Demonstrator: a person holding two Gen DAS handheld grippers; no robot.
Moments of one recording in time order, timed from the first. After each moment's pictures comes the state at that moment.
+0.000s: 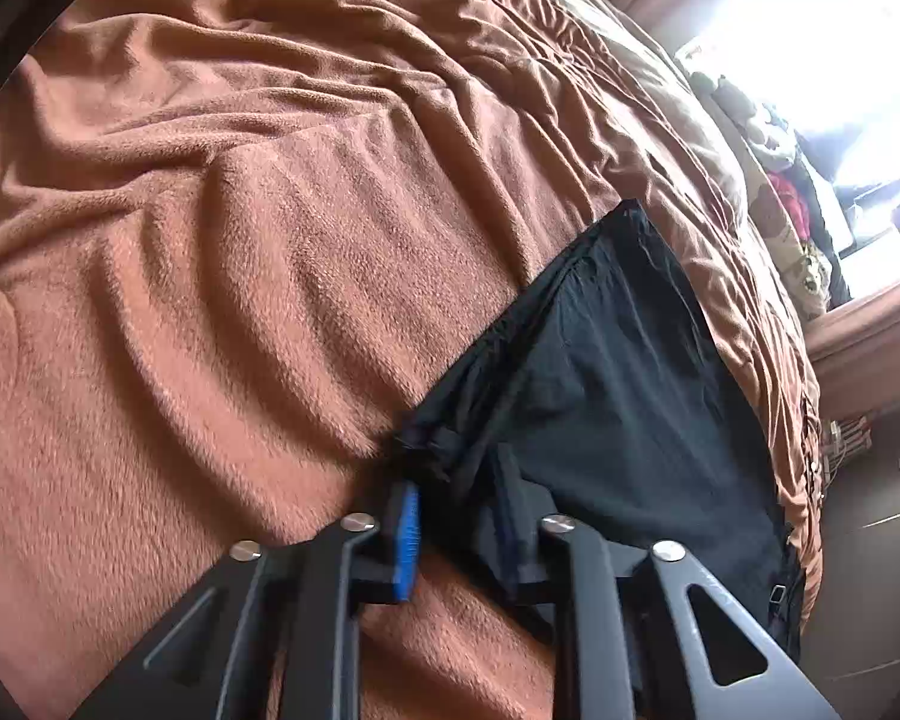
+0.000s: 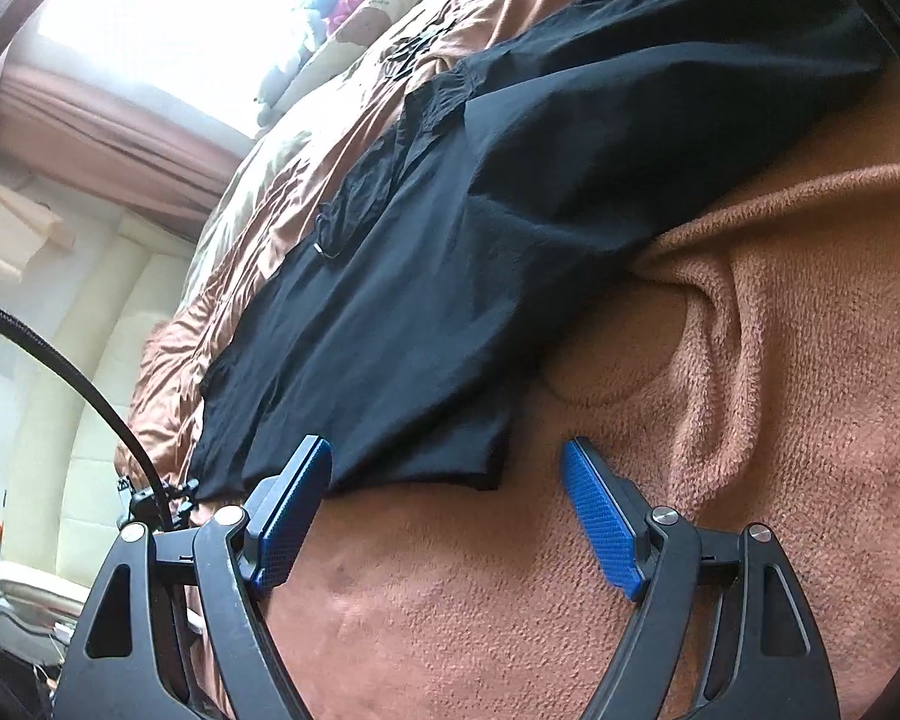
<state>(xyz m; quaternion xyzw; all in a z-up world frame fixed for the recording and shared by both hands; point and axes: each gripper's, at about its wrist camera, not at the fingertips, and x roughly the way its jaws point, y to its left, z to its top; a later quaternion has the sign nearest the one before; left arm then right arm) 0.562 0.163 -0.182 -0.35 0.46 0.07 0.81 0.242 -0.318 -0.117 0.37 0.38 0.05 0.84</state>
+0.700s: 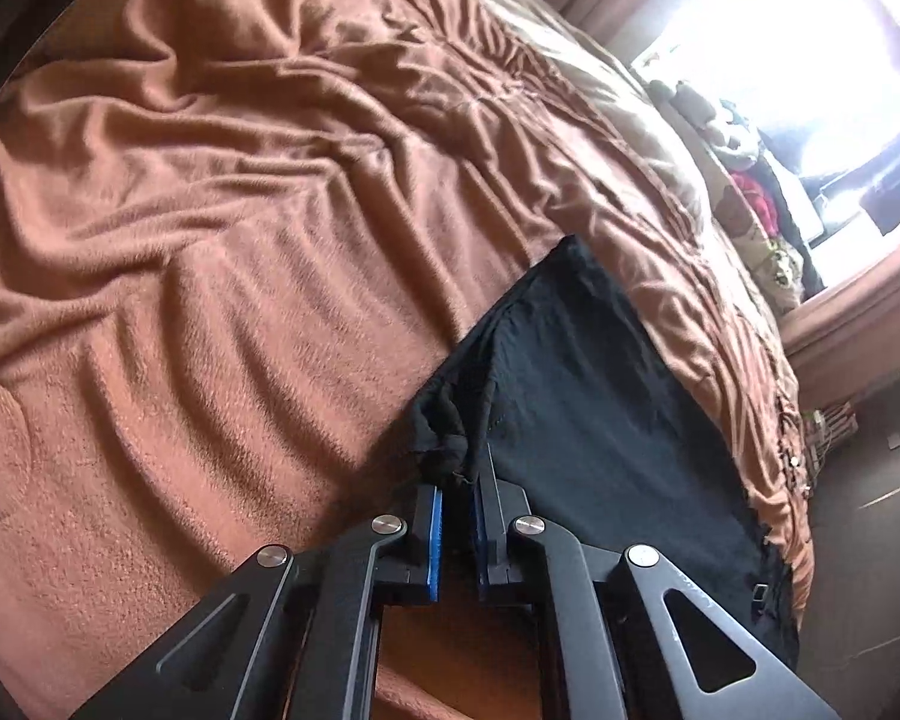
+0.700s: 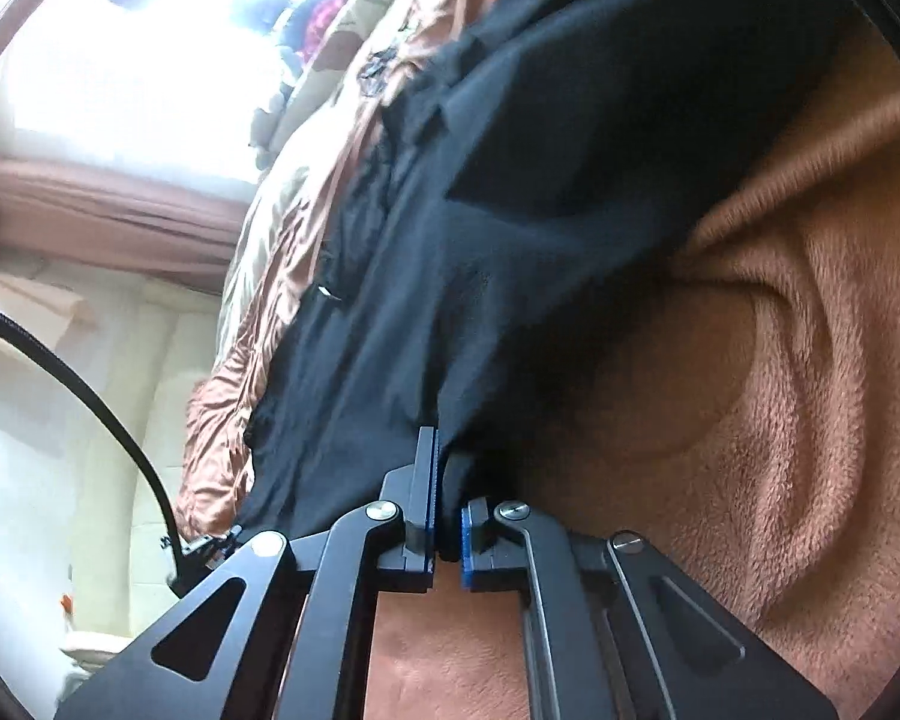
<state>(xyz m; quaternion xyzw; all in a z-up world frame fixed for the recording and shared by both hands) 0.569 0.160 -0.143 -0.33 0.43 0.04 0.84 0.261 -0.327 -0.142 0.46 0.35 0.07 0.81</state>
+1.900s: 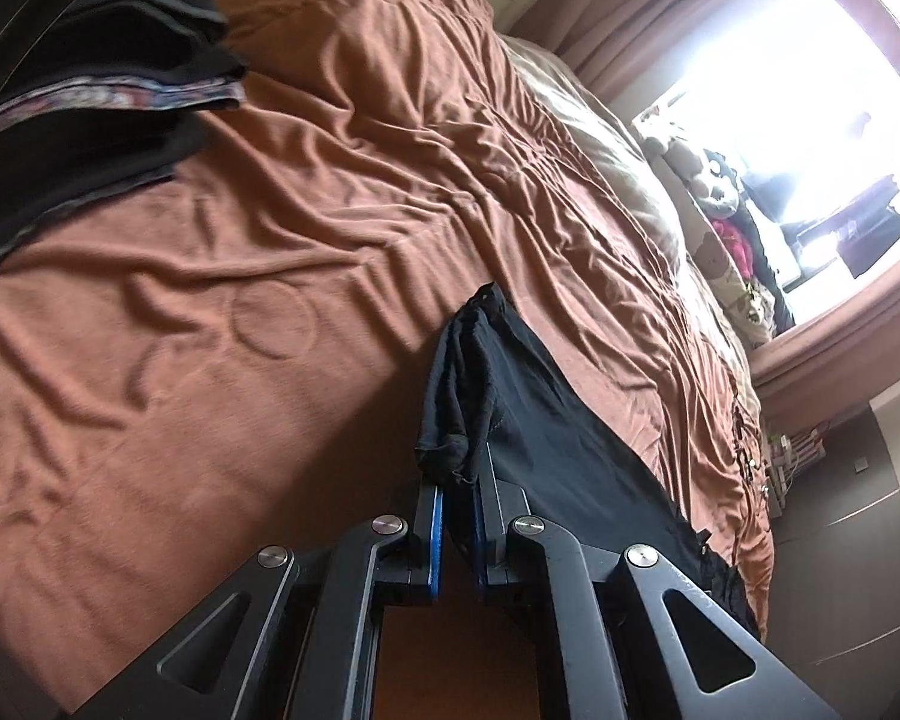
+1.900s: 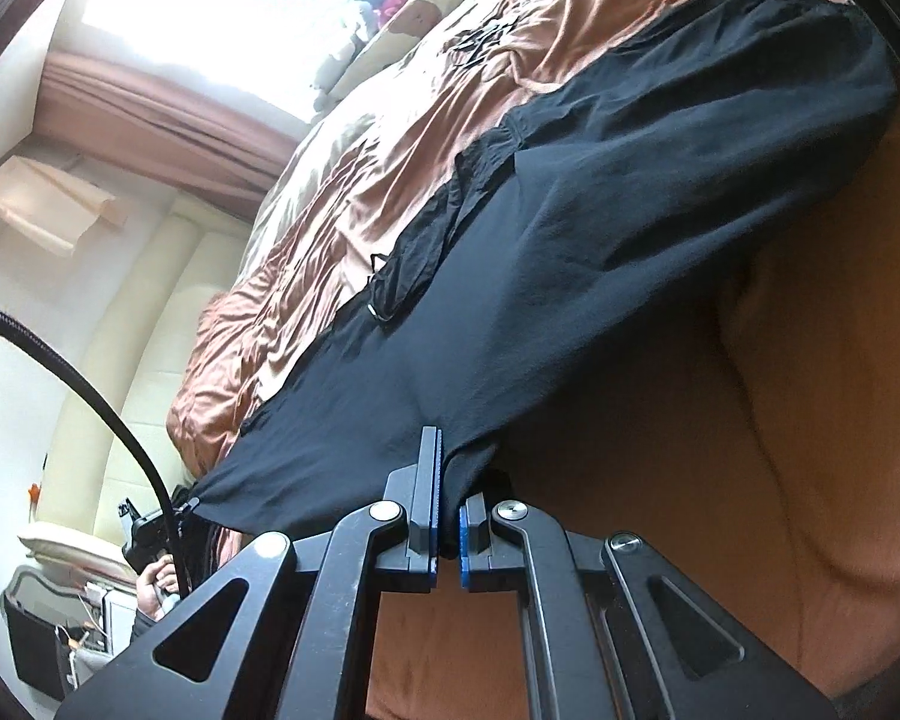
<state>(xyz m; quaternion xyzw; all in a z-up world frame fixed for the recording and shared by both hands) 0.396 0.220 -0.095 -0.37 0.39 0.05 0.84 0.208 -0.302 -0.100 0.38 0.37 0.11 0.84</state>
